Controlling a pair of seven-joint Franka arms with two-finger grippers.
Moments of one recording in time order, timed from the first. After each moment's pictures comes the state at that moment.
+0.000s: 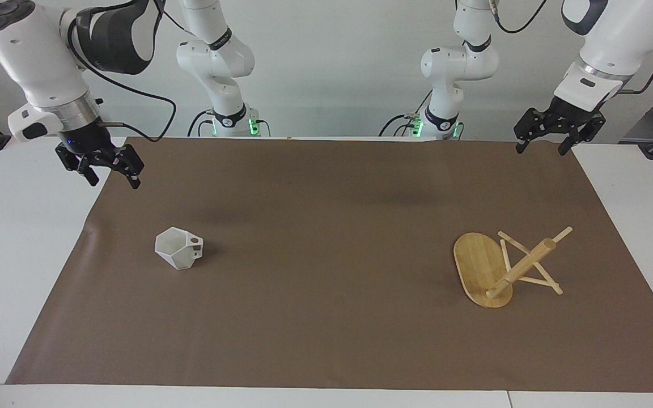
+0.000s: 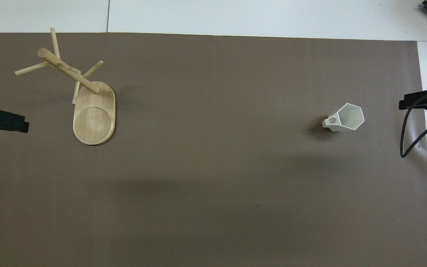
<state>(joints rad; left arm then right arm) -0.03 -0.08 -0.02 -1.63 -0.02 1.57 0.05 -0.10 0.03 -0.06 -1.70 0.03 1.85 -0.05</state>
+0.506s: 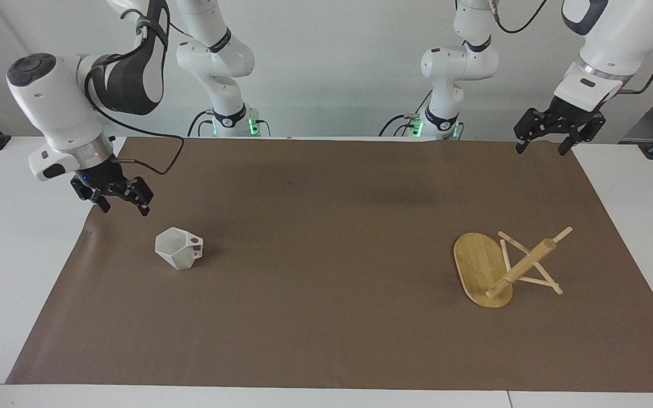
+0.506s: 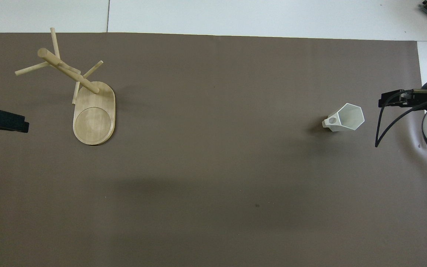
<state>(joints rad) -0.03 -0.08 -0.02 -1.63 -0.02 1.57 0.05 -0.09 0.14 -0.06 -1.76 0.03 2.01 -0.05</state>
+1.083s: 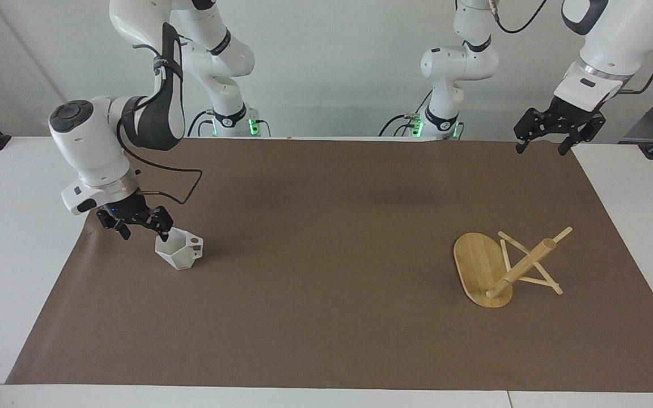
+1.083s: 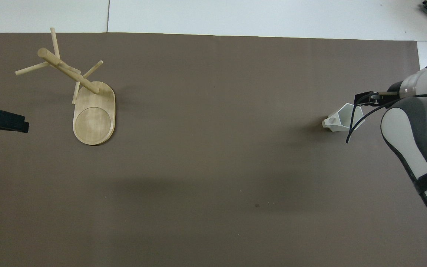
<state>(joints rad) -0.03 -0.08 -0.02 -1.63 -0.02 1.57 0.05 -0.06 0.21 -0.05 -1.84 0.03 2.17 -0.05</state>
